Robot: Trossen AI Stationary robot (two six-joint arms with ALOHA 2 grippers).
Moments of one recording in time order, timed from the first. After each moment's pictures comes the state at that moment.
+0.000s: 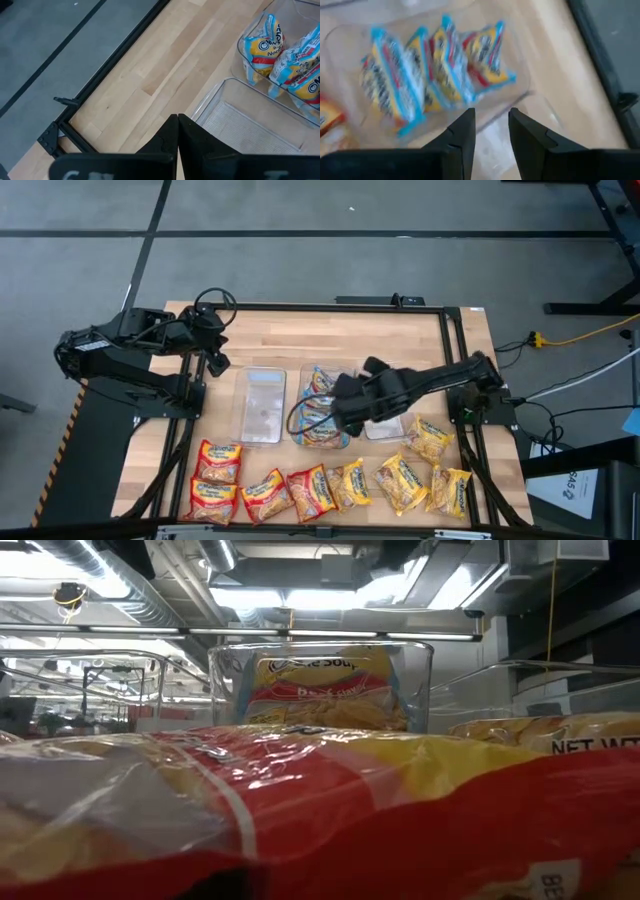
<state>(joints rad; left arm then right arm) 0.05 0.96 1.34 -1.38 -0.46 -0.44 0.30 1.94 2.10 -1.56 0.46 0.70</state>
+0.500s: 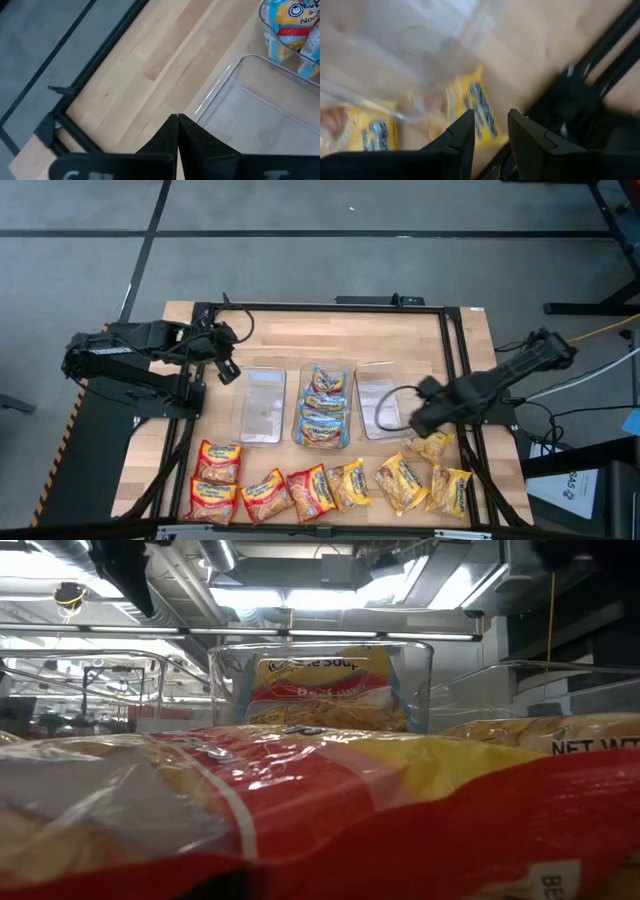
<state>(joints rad) 0.05 0.96 1.13 -1.27 -0.48 -0.44 0.48 1.26 1.12 -1.50 0.10 1.40</state>
